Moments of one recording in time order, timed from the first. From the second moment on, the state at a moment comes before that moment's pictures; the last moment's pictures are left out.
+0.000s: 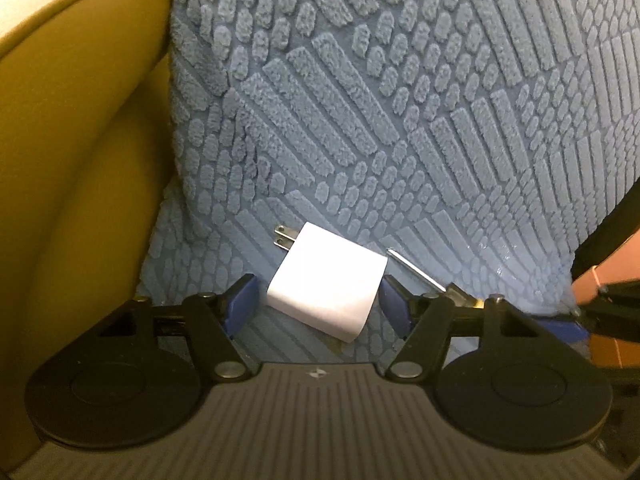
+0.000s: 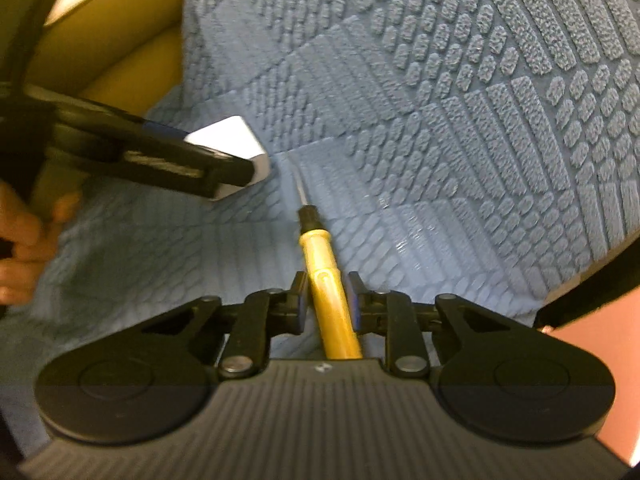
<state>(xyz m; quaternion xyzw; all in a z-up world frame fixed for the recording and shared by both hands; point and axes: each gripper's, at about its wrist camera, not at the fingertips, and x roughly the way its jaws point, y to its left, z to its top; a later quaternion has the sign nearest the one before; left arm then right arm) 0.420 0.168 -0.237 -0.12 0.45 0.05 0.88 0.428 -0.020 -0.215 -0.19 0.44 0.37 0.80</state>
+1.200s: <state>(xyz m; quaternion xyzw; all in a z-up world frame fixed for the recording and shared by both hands) 0.343 0.102 -0.220 -0.16 0.47 0.07 0.86 0.347 -0.048 -0.201 -0.18 0.42 0.34 0.82</state>
